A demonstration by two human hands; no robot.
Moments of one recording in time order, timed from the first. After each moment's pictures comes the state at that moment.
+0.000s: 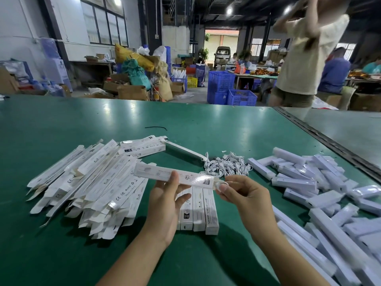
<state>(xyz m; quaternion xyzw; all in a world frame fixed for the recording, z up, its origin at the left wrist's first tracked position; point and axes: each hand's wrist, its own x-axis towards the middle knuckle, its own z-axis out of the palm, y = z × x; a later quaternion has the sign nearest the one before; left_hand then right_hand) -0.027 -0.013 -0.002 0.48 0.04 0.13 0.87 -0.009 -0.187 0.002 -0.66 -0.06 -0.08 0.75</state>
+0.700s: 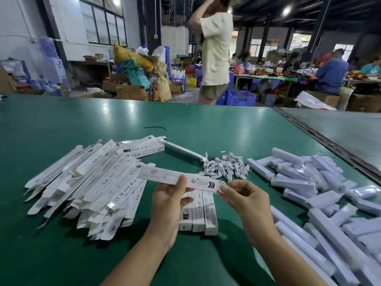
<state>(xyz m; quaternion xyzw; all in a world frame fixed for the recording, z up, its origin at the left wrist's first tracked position) -0.030 -0.021 -0.004 0.53 0.04 0.15 0.83 -0.009 -0.185 -0.001 -0.59 0.03 -0.06 0.81</state>
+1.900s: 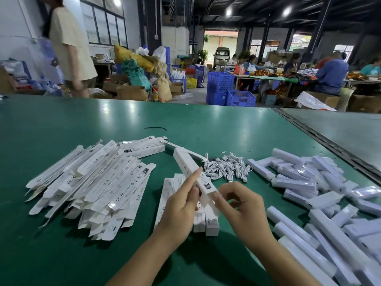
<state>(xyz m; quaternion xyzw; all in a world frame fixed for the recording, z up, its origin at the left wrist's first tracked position) -0.029 -0.018 -0.022 0.75 -0.12 0.12 0.64 -0.023 -0.181 -0.003 -0.78 -0.20 -0.19 0.56</state>
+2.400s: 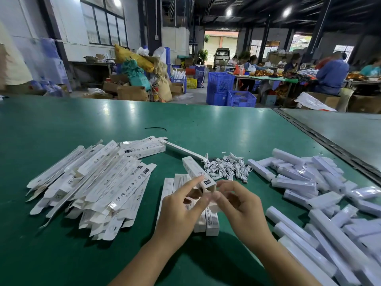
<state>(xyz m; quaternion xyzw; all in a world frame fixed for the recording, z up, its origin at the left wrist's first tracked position) -0.036 -0.017 -0.014 0.81 -0.09 0.20 0.55 -0.023 -0.180 -0.003 -0.75 -0.21 -0.15 0.61</state>
